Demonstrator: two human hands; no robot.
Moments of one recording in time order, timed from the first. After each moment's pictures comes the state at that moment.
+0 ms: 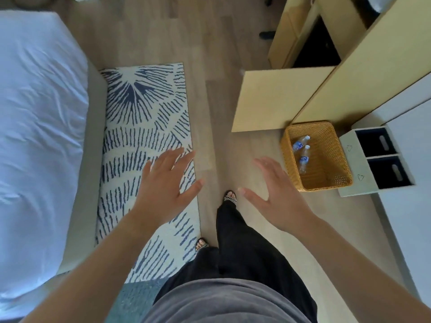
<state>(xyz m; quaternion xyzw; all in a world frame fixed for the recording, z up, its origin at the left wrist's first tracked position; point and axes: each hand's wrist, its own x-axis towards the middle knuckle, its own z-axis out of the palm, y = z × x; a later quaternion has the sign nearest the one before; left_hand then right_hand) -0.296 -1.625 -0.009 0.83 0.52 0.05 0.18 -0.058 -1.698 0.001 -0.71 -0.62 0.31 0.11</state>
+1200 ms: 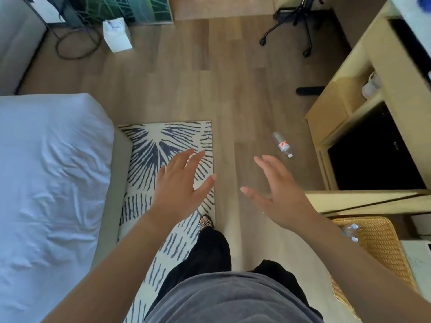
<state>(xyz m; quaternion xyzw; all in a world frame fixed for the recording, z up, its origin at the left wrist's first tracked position) -0.257 -1.128 0.006 0.78 0.59 0.09 0.19 -0.034 -1.177 0.011 -0.67 -0.64 0.34 0.14</state>
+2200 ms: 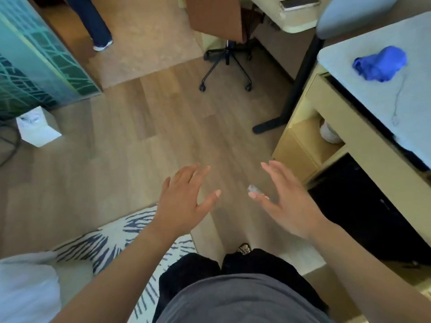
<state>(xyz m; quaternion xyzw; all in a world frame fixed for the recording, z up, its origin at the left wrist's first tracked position) -0.037 -0.682 0.014 0.90 0.40 0.04 0.18 0.169 -0.803 0.019 -0.78 -0.53 0.27 0.21</state>
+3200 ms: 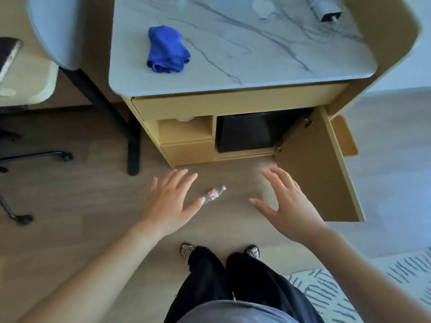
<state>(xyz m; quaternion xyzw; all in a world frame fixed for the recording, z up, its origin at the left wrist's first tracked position) 0.268 -0.453 -0.048 0.95 -0.22 -0.17 0.12 0.189 -0.707 0.003 -0.95 0.08 0.15 0.26</state>
